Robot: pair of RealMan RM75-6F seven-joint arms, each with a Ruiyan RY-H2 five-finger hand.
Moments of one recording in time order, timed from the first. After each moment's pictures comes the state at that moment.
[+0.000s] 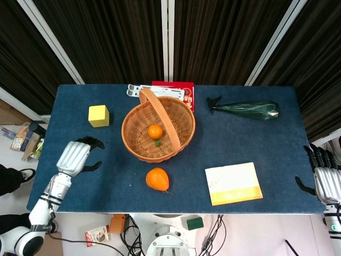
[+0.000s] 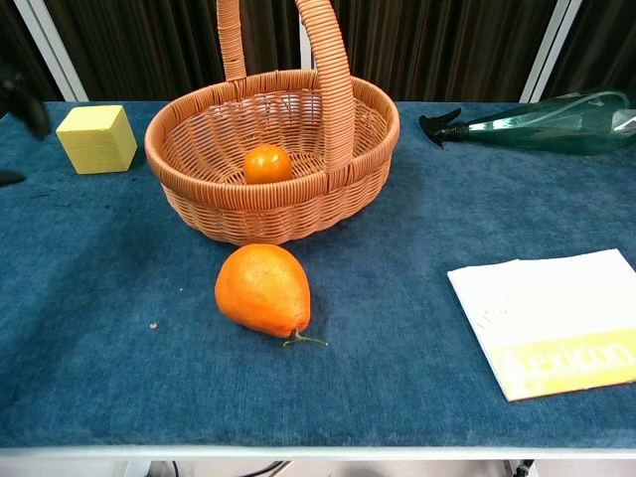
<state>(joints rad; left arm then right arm) -0.46 -1.20 0.00 -1.78 1.35 1.27 0.14 0.08 -1.08 0.07 -1.60 -1.42 1.40 0.01</state>
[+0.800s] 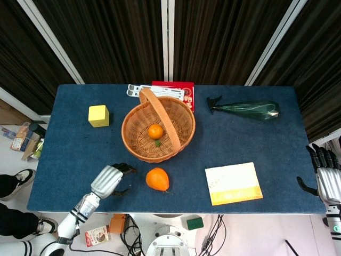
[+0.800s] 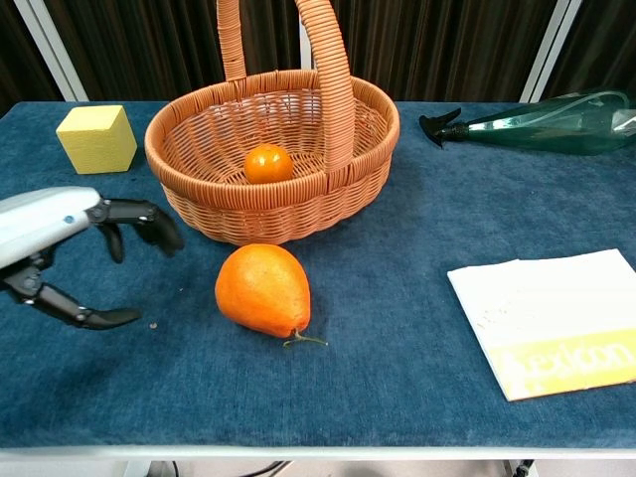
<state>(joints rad) -0.44 -1.54 0.07 -1.54 1.60 1.21 0.03 0.08 -1.07 0.07 -1.60 -1.43 1.42 0.02</state>
